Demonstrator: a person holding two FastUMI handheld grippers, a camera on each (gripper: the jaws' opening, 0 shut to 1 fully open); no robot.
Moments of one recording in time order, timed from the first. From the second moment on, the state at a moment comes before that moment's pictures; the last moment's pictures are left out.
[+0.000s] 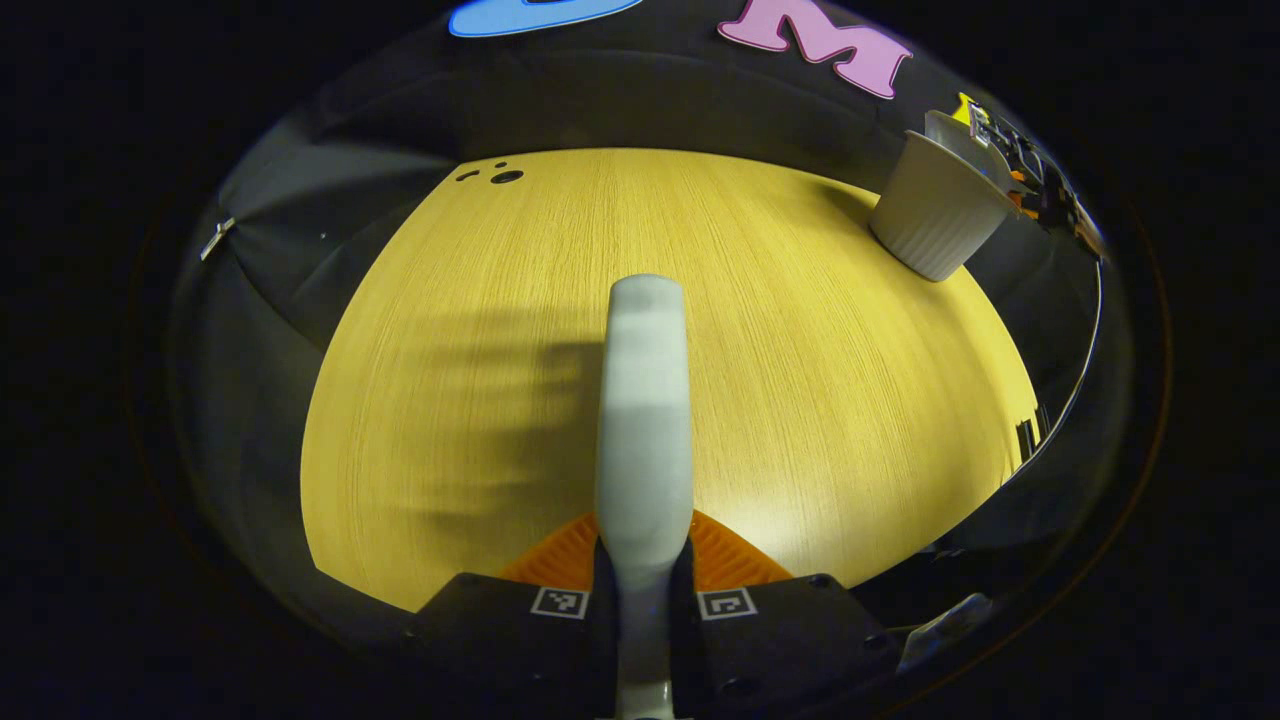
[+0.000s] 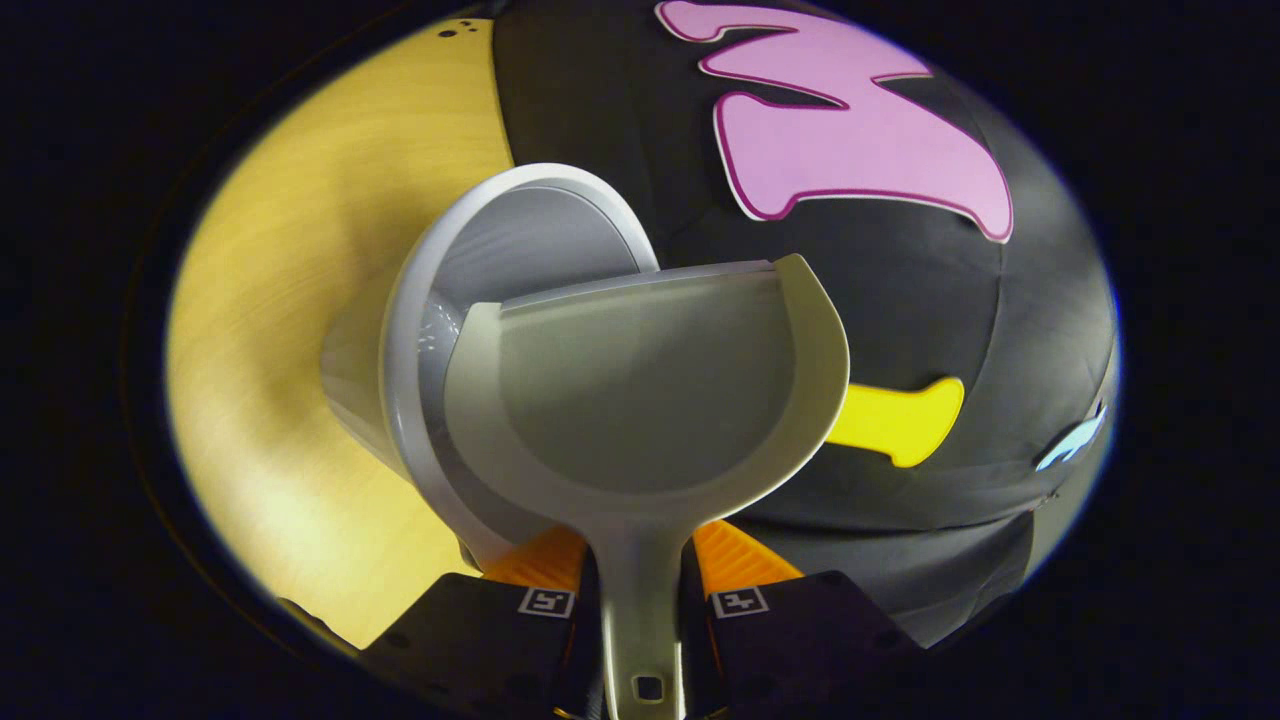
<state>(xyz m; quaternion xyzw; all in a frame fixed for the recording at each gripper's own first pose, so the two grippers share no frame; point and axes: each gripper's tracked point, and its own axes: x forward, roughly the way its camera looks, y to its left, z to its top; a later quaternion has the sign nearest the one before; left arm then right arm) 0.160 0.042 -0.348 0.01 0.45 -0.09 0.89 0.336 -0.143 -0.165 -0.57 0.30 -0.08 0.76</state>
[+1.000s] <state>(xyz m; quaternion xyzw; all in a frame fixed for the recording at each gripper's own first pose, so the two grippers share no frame) 0.128 0.051 -0.320 0.02 0.39 -0.09 0.92 0.249 -0.119 -0.082 -0.18 0.27 -0.14 0.94</state>
